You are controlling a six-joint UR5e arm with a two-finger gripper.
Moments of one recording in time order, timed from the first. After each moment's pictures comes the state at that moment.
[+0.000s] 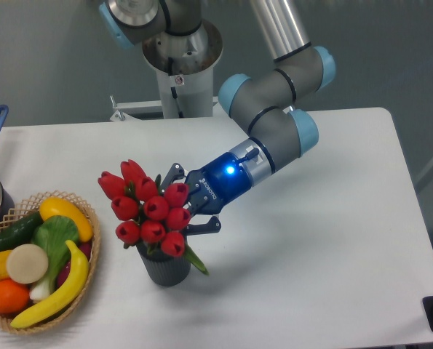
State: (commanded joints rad) arm 2.61 -1.97 -1.87 -0.83 0.06 1.32
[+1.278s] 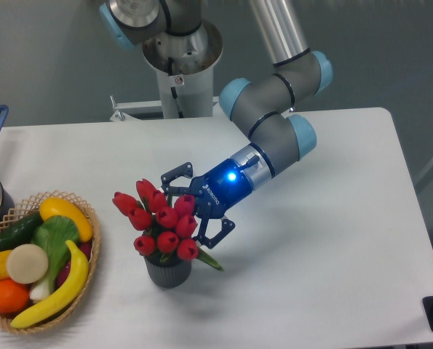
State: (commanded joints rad) arm 2.62 -1.97 -1.88 -0.83 0.20 1.35
